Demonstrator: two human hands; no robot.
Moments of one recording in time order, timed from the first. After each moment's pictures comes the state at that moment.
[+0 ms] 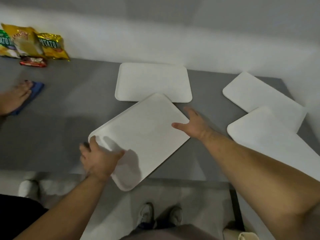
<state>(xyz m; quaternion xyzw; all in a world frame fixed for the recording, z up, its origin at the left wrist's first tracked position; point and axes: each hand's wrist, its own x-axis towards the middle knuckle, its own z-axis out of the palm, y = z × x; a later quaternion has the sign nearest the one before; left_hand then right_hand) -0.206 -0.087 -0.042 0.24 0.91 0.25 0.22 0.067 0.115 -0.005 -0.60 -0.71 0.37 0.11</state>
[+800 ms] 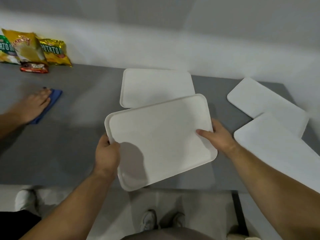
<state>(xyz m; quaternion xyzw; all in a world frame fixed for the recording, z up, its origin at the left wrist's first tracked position) -0.231 -0.052 -0.019 0.16 0.73 0.53 0.41 0.108 0.114 -0.003 -0.59 -0.61 0.48 0.22</state>
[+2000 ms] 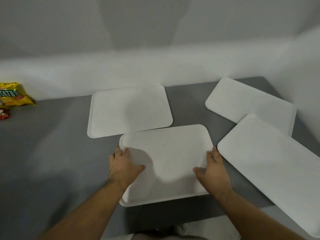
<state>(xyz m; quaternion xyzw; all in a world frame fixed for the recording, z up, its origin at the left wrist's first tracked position) -0.148 0.085 -0.053 0.54 0.81 0.04 0.22 0.168 0.090 -0.070 -0.74 -0.63 0.23 0.08</state>
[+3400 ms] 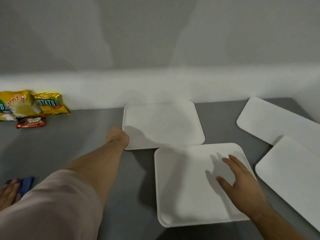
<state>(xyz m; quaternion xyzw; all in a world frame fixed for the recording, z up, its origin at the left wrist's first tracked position) -0.342 0.231 -0.034 0.38 0.88 0.13 0.24 0.085 0.095 0.016 -0.70 -0.67 0.22 0.13</state>
